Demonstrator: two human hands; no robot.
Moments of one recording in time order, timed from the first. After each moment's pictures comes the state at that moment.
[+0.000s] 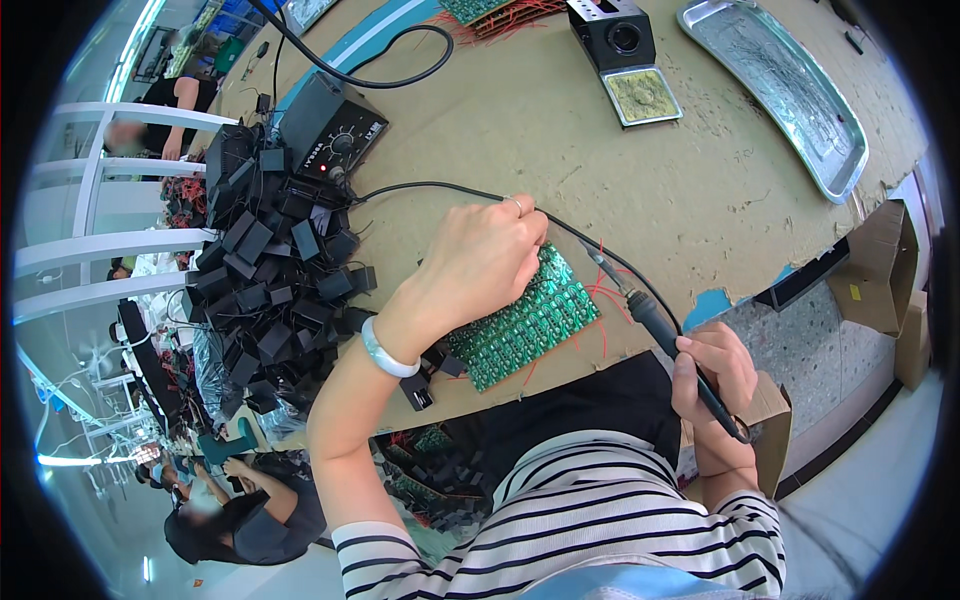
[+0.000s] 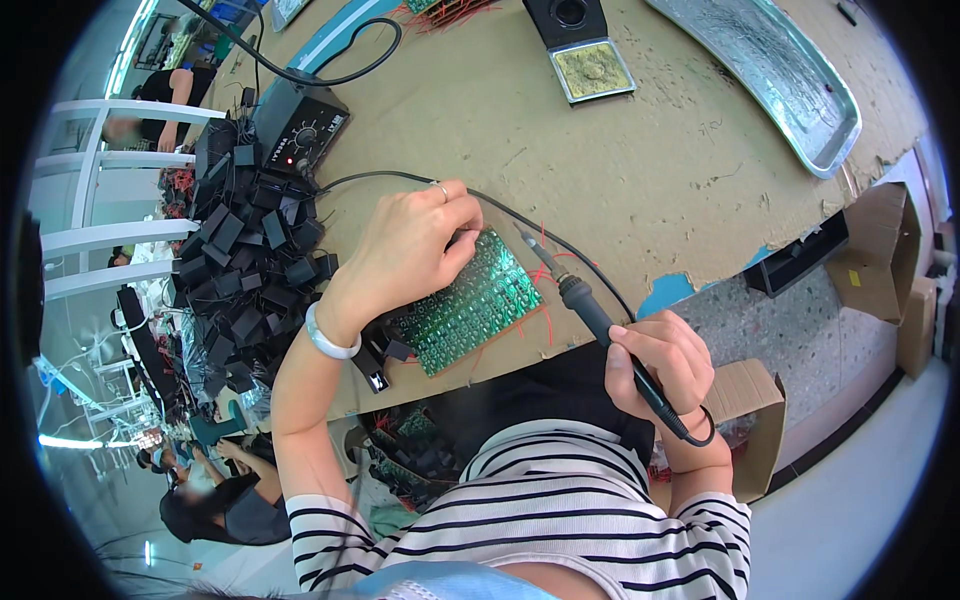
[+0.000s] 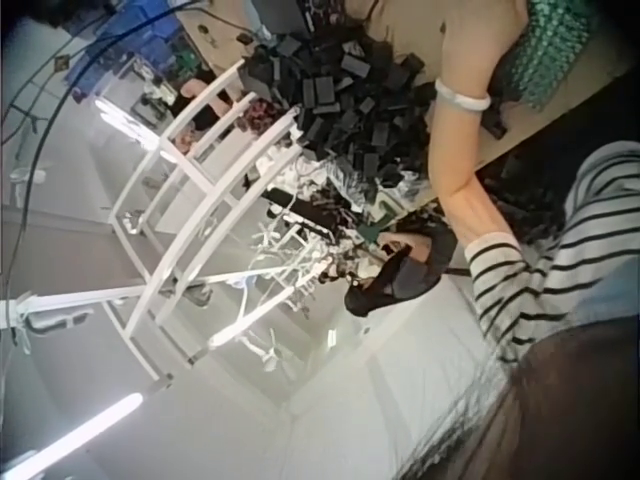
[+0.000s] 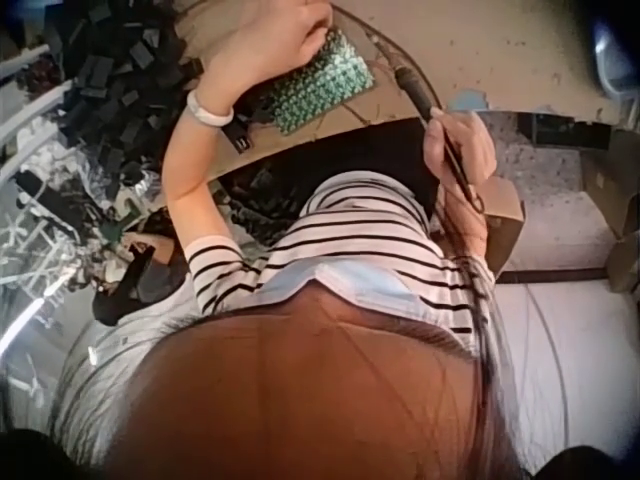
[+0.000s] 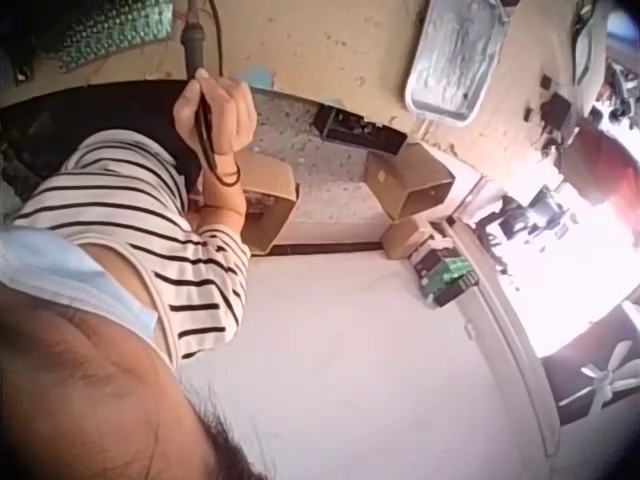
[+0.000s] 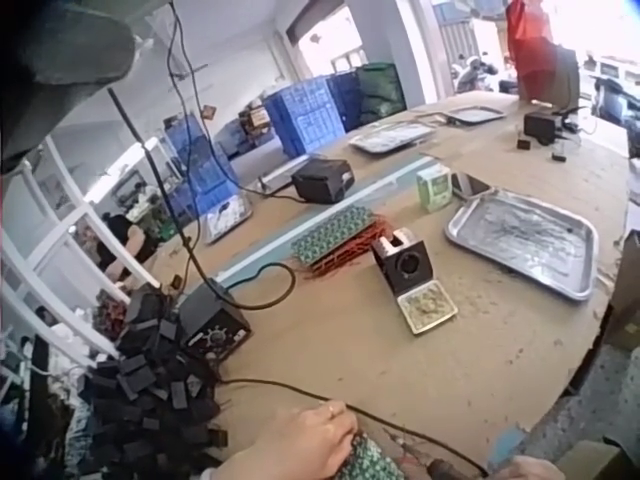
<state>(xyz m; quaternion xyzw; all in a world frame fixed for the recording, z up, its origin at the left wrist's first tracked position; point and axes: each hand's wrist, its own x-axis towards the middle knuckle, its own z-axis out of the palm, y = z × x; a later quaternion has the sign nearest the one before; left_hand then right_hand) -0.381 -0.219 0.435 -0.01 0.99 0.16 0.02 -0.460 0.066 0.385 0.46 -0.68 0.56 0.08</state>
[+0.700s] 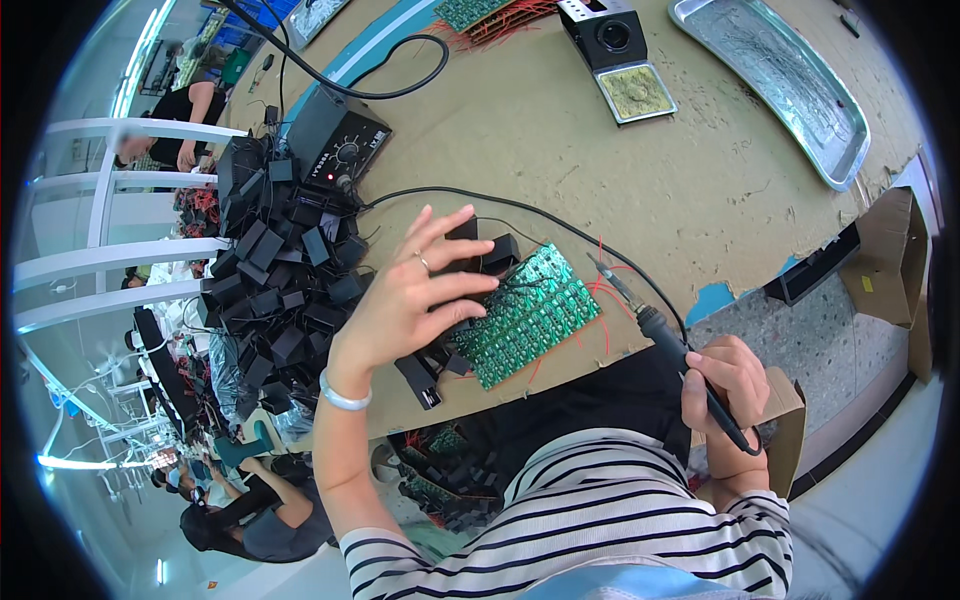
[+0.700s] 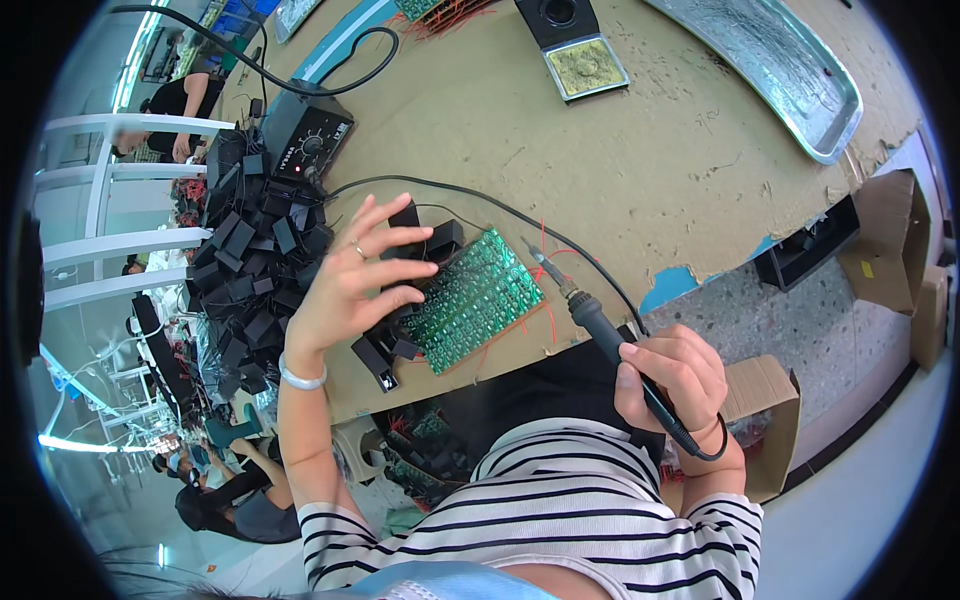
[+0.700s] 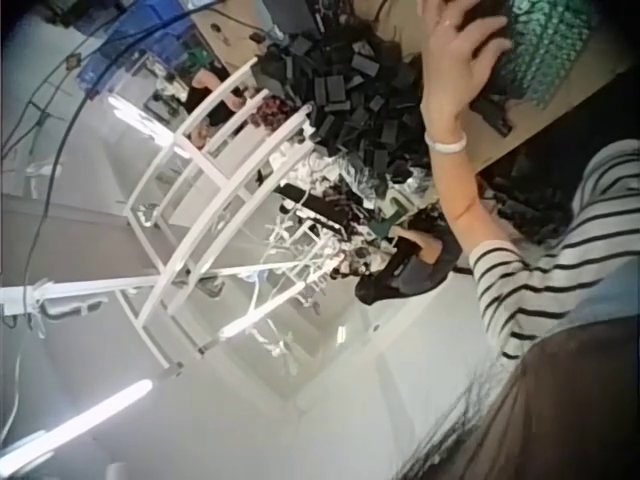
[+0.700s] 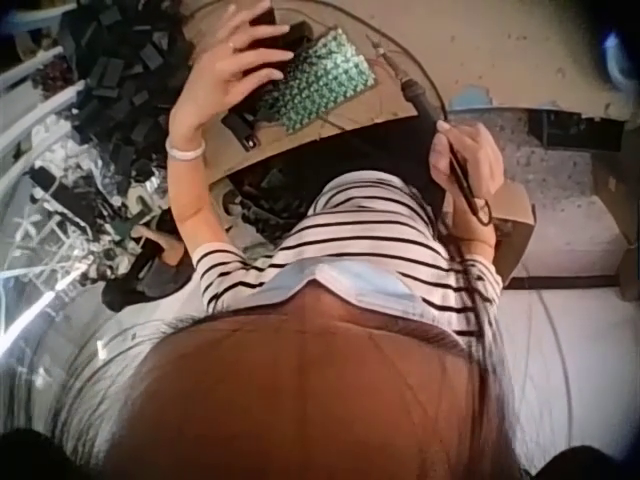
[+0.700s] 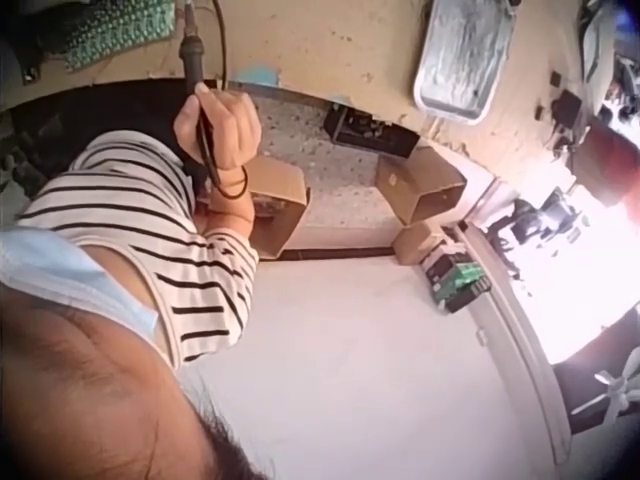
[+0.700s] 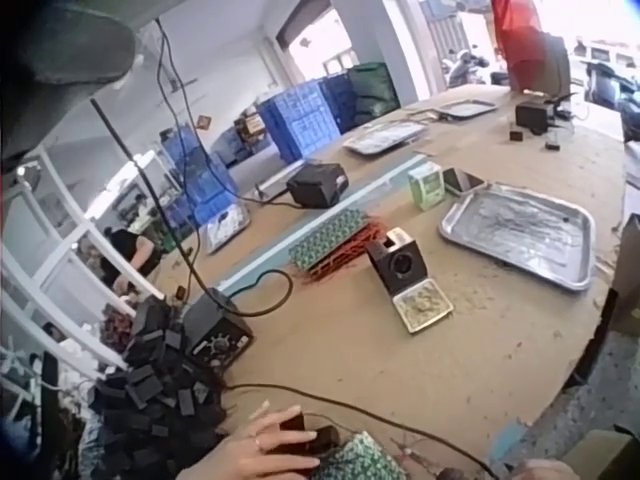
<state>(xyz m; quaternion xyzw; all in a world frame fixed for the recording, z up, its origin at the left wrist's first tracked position) -0.318 -0.243 0.466 0.03 0.97 0.24 -0.01 -0.457 0.085 0.390 0.47 -0.68 0.56 0.07</state>
